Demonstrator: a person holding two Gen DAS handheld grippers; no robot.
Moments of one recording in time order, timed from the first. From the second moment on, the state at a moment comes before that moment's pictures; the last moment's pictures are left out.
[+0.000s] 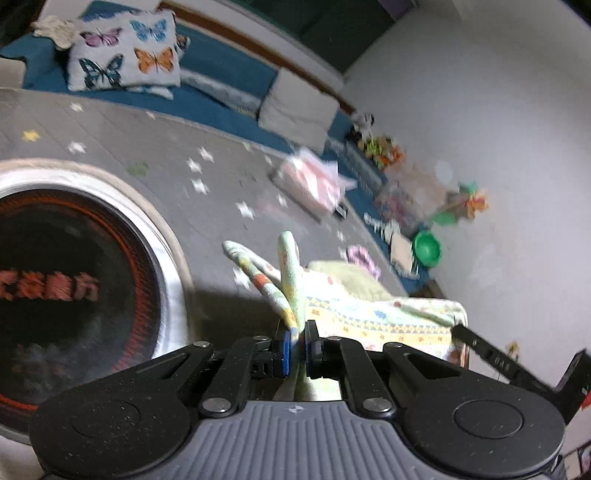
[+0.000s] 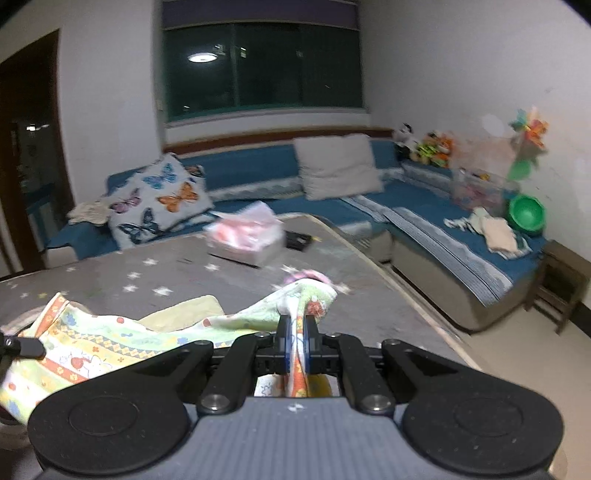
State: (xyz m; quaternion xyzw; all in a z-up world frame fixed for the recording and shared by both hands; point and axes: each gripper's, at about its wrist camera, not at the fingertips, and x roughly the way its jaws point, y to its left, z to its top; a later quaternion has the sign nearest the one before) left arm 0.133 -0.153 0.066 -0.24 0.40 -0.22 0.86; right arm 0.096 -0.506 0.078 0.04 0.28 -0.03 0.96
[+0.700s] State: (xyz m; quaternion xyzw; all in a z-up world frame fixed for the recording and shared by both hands) left arm 0.157 -0.213 0.057 -0.13 0.42 -0.24 0.86; right arm 0.131 -0.508 0.020 0.06 0.35 0.00 0.94
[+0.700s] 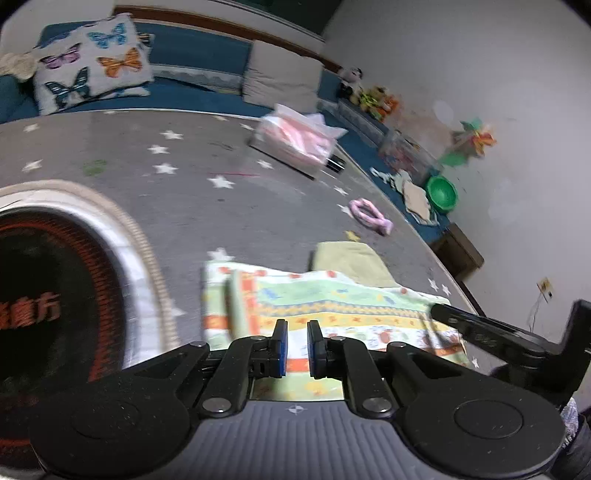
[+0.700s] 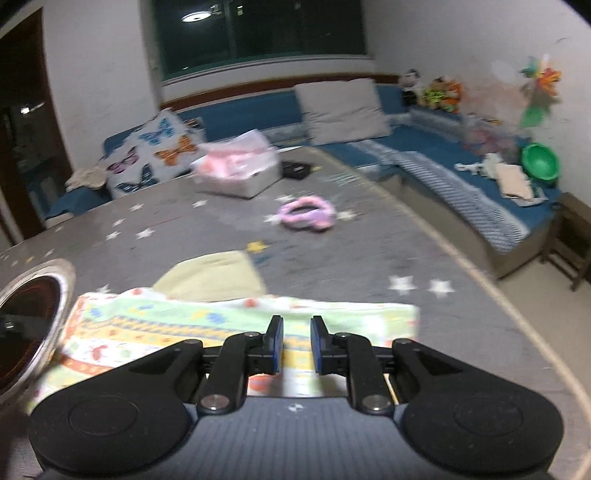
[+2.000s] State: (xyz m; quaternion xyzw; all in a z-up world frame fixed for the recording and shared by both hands) left arm 0.090 -0.240 0.024 0.03 0.36 -0.24 0.90; right arm 0.043 -0.425 0.008 -0.04 0.33 0.07 0.94
